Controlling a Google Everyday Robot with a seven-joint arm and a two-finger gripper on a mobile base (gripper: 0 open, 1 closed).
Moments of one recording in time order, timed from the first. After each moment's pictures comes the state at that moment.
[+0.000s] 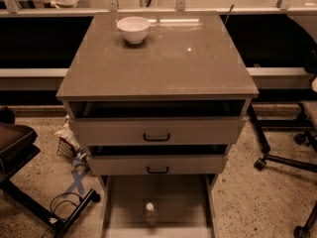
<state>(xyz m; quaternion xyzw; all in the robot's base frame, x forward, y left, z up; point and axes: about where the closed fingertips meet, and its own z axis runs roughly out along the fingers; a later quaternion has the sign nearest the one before) 0.452 -0.277 1.055 -0.52 0.80 -0.09 0.30</state>
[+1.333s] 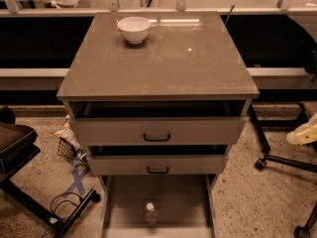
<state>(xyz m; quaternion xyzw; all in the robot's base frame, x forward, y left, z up) 0.468 -0.321 0.905 -0.47 0.77 0.04 0.42</state>
